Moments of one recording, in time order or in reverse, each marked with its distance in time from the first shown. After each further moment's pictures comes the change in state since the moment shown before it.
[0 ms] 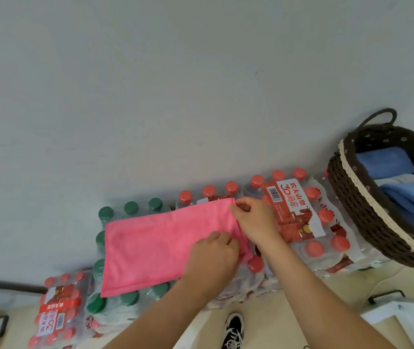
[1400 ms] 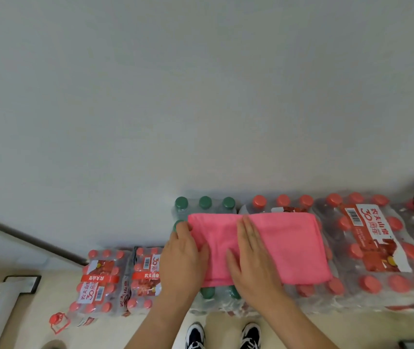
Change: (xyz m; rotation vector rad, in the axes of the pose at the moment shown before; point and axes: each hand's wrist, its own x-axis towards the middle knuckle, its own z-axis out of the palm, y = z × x) left_hand -0.108 -0.131 -0.037 -0.406 0.165 -0.976; right_hand -0.090 -0.048 0.134 -0.523 -0.218 -0.525
